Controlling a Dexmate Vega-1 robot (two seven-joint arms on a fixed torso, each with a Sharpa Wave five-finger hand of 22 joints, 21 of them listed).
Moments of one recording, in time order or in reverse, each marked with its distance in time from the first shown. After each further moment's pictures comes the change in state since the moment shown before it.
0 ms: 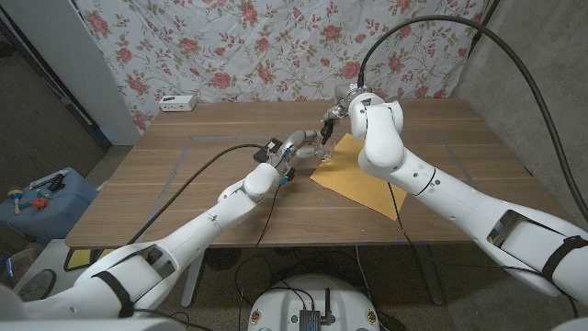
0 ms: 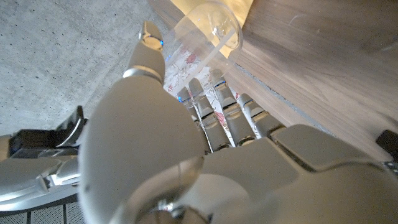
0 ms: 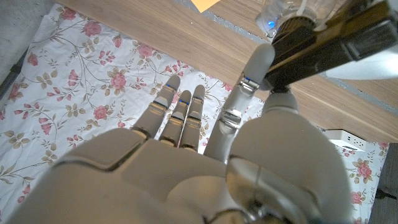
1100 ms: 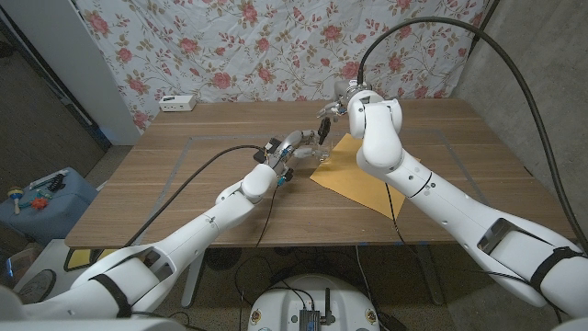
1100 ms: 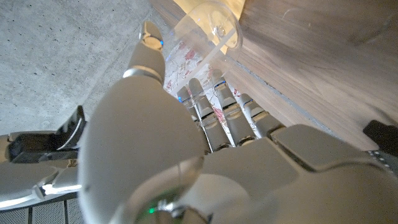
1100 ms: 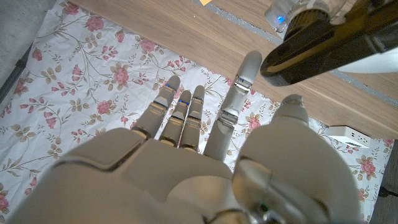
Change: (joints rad) left arm 0.012 0.010 -0.013 -0.007 0.001 -0.016 0.016; left_hand 0.000 0.000 0.000 0.000 -0.003 0.000 0.000 -0.002 -0.001 0.003 0.003 -0.003 0.000 0.000 0.000 -0.003 0.001 0.000 0.000 0.000 0.000; right arm -0.083 0.092 0.109 0.009 -0.095 0.079 0.035; right_hand -0.178 -0.034 -0.048 0.054 -0.004 -0.175 0.023 -0.107 -0.012 -0.011 0.018 -0.039 0.000 -0.006 0.027 -0.019 0.007 -0.023 0.023 -0.012 0.002
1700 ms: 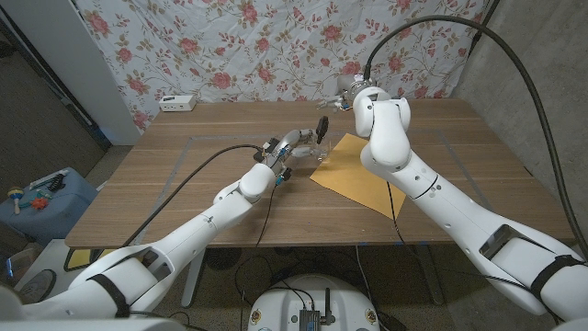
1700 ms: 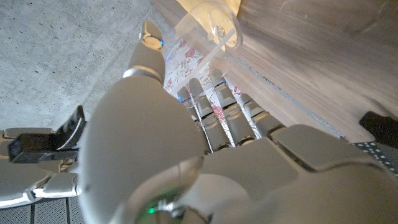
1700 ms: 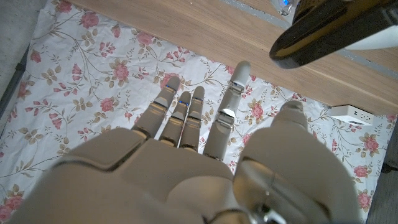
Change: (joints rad) left arm 0.002 0.009 -0.008 0.002 -0.004 -0.011 -0.004; left_hand 0.000 0.000 0.002 -0.002 0.003 0.000 0.000 0.003 0.000 0.000 0.000 0.000 0.000 0.000 0.000 0.003 -0.001 0.000 0.000 0.000 0.000; right arm -0.036 0.008 0.054 -0.036 0.060 0.007 -0.077; right_hand -0.032 0.014 -0.004 0.004 0.005 -0.171 0.014 -0.088 0.009 -0.011 0.011 -0.008 0.002 0.002 0.013 -0.007 -0.003 0.001 0.007 0.000 0.000
